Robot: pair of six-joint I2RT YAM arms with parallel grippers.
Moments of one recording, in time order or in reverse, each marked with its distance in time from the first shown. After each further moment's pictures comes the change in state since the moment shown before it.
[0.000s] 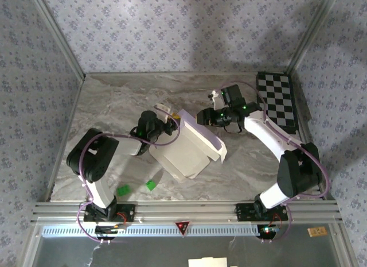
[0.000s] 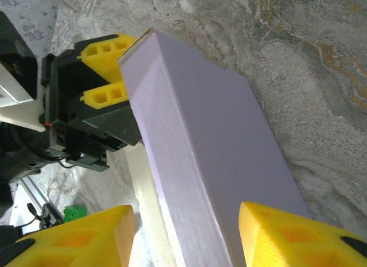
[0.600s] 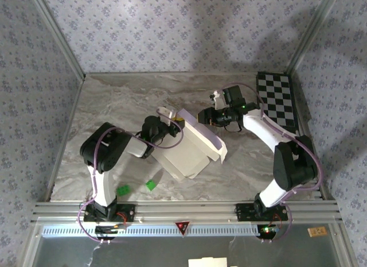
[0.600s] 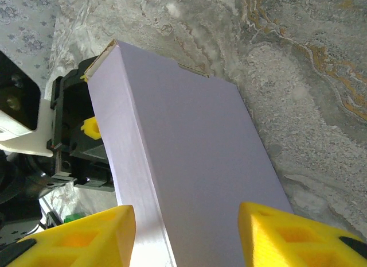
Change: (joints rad) left arm -0.033 0.163 0.002 0.266 -0.008 -0.058; right arm -0.050 0.075 -0.019 0.072 -0.055 0.007
